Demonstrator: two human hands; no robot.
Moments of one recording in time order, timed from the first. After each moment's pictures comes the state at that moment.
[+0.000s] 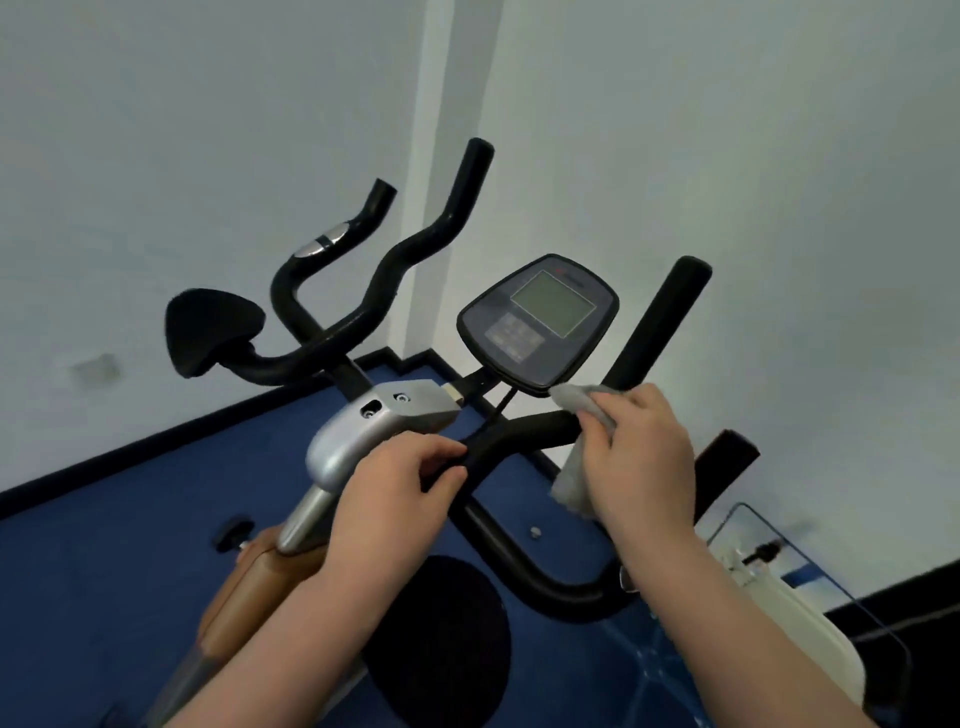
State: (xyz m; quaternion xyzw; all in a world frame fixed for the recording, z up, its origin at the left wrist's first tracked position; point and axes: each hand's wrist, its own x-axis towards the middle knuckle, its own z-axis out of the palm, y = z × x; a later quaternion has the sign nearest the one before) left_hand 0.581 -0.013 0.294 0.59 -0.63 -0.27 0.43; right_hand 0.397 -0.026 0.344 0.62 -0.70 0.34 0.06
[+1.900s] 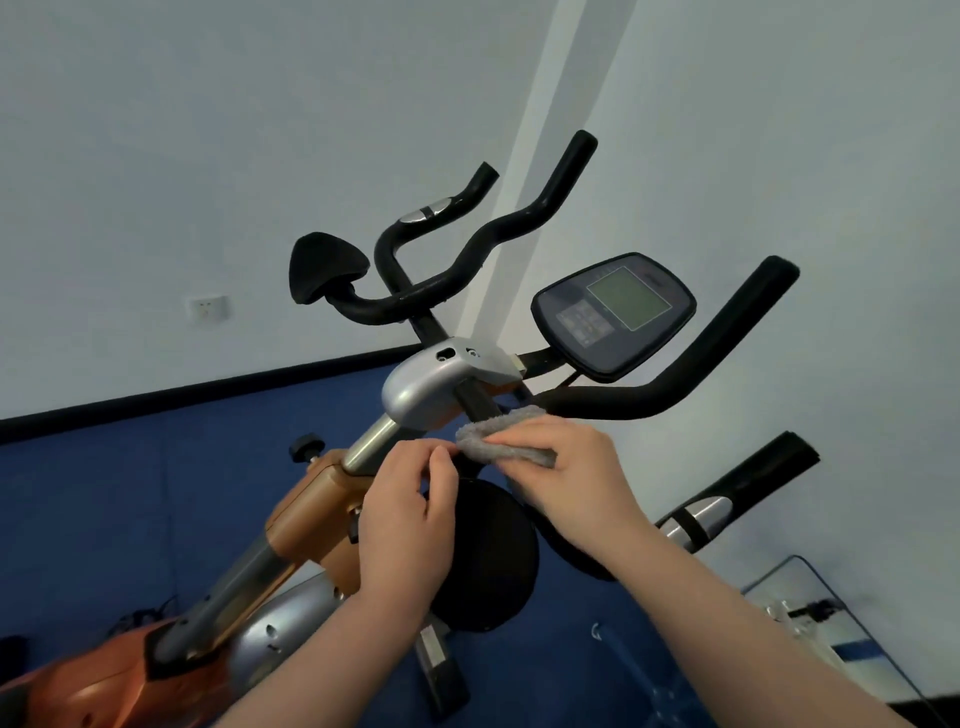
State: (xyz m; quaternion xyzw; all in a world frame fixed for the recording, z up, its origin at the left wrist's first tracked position) left_hand 0.571 0.056 0.248 0.63 -0.45 -0.24 0.59; right_hand 0.439 0.005 0.321 0.79 -0.47 0.27 -0.28
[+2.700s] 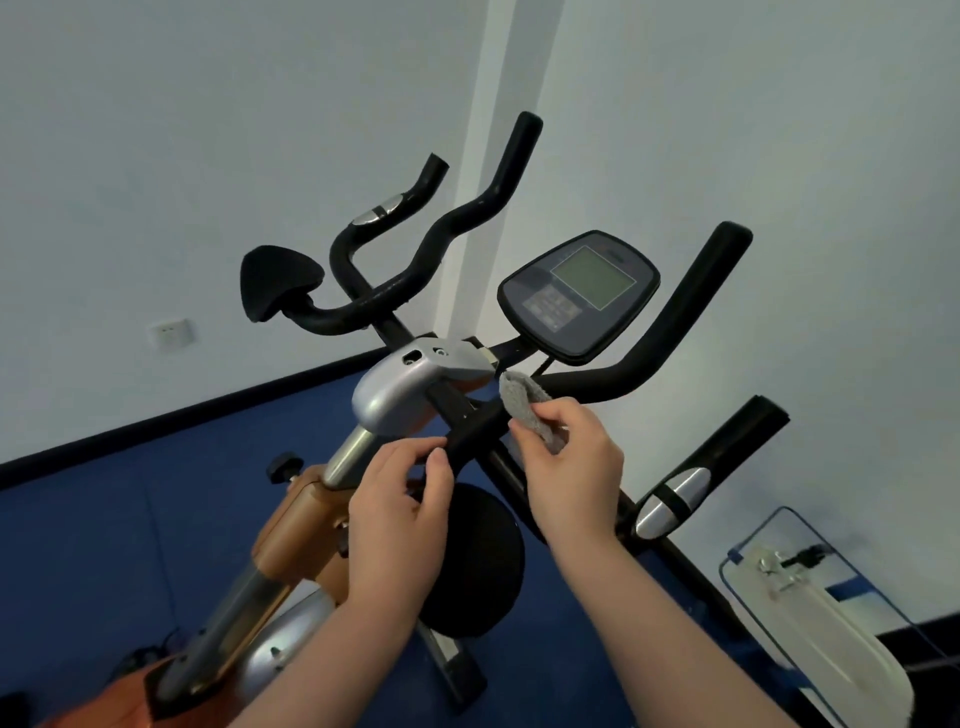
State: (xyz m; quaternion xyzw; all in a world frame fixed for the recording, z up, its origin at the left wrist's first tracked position) left_hand 0.568 0.050 0.254 0.62 -0.47 -0.25 0.57; right_hand 0.437 0.000 0.290 0.63 -0.63 0.44 -0.14
